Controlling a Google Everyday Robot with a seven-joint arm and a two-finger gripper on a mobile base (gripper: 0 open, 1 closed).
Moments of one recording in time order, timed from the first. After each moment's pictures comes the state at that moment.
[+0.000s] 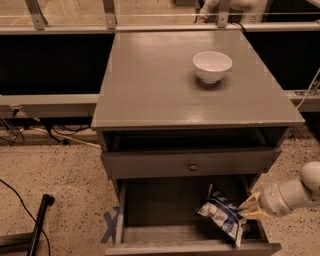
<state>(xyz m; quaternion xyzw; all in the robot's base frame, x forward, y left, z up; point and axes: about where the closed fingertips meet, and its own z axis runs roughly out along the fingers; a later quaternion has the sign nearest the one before) 0.448 -0.298 0.493 -0.60 0.72 0.26 0.23</state>
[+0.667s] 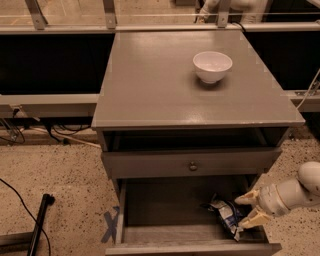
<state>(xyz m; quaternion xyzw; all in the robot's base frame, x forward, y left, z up) 0.448 -0.296 0.489 -0.60 0.72 0.26 0.23</state>
